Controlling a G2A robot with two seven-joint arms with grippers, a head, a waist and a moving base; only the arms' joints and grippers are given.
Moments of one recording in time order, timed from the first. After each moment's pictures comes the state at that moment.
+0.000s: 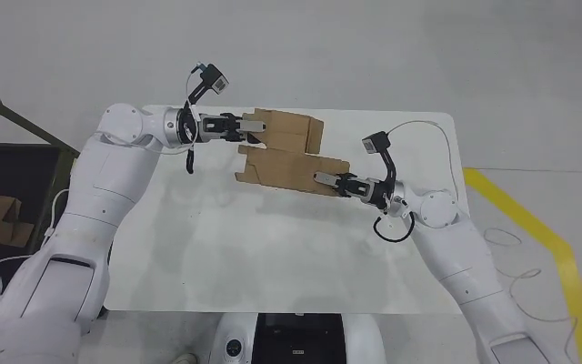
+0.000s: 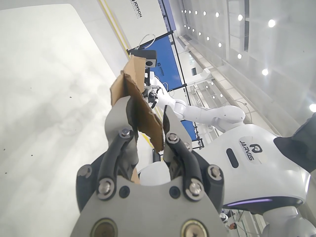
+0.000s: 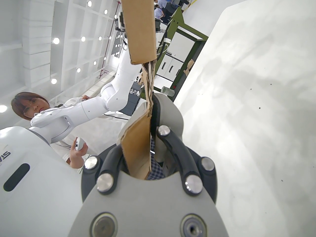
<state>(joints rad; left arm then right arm) 0.64 -1.01 -1.03 -1.07 -0.64 -0.45 -1.37 -1.02 -1.21 1.07 -1.29 0.35 -0.61 0.98</state>
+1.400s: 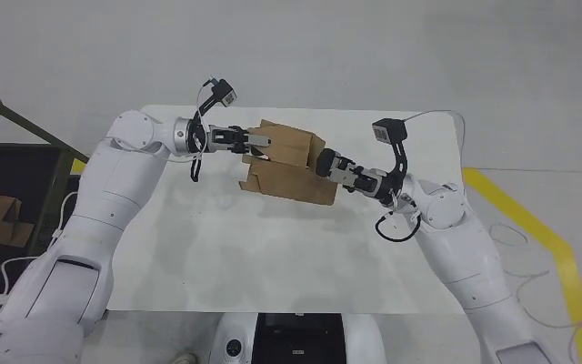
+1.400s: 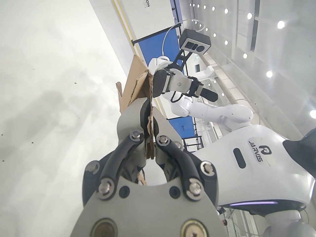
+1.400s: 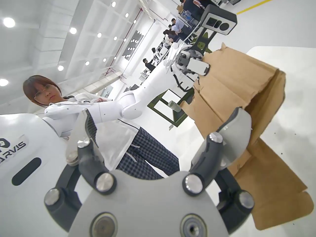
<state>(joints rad) 0.66 -1.02 -1.00 -1.06 -0.60 -0.43 -1.39 -1.03 -1.20 1.08 -1.46 0.34 -0.67 0.88</state>
